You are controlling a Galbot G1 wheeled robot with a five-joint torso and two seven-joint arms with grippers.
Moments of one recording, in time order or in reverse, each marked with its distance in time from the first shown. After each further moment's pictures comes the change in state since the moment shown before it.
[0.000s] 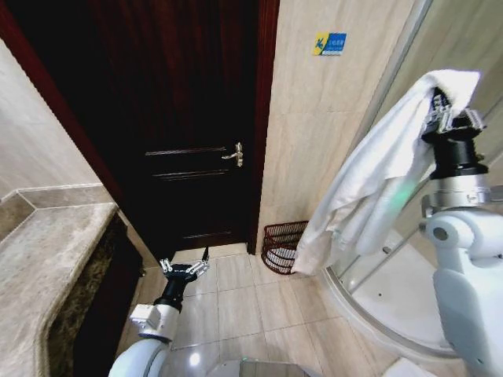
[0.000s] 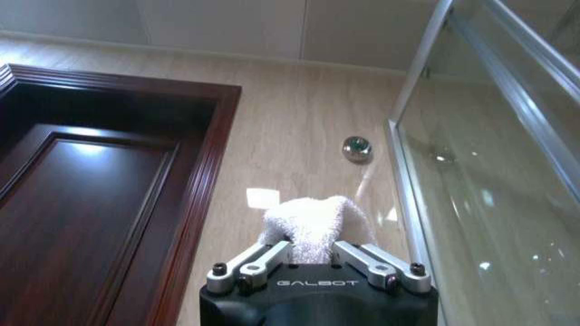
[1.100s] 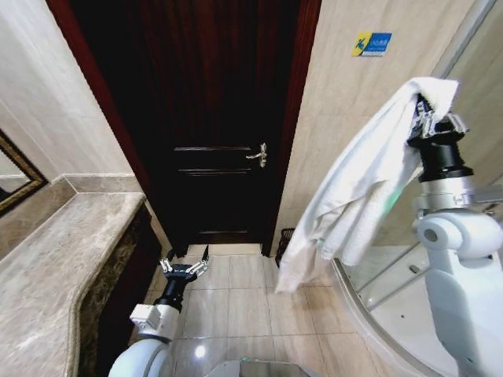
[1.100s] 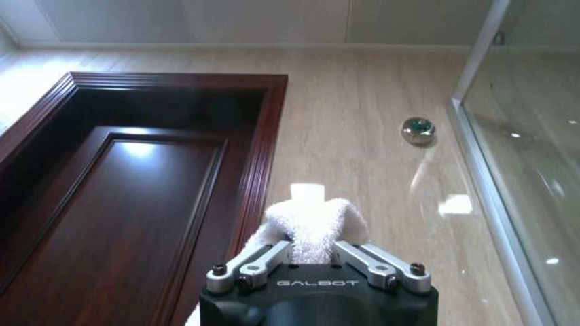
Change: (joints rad) left arm 0.000 0.000 0.000 0.000 0.000 0.000 0.000; right arm 0.006 0.012 -0.011 0.024 -0.053 -0.033 -0.002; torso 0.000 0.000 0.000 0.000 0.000
